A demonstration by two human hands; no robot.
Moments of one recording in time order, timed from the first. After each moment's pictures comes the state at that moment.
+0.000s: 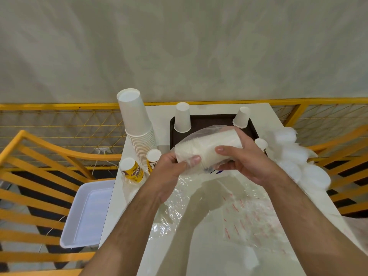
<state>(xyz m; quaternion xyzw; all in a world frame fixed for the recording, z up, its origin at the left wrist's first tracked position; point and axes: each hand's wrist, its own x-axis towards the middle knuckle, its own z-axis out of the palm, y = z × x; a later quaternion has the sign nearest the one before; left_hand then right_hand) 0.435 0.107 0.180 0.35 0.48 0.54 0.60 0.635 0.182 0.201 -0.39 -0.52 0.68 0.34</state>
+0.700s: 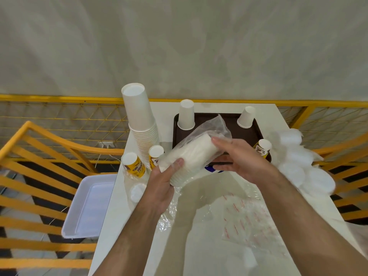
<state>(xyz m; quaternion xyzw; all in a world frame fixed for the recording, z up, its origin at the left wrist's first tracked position) 0.435 0.089 0.146 0.14 0.43 0.65 0.60 0.616 0.189 0.195 -0.49 -0.49 0.68 0.25</state>
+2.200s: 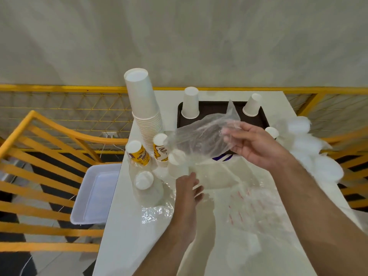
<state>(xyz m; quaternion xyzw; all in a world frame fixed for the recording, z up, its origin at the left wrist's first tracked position) 0.497 0.040 0.124 0.04 0.56 0.59 0.58 0.640 0.205 0.177 -0.41 -0.39 0.75 0.33</state>
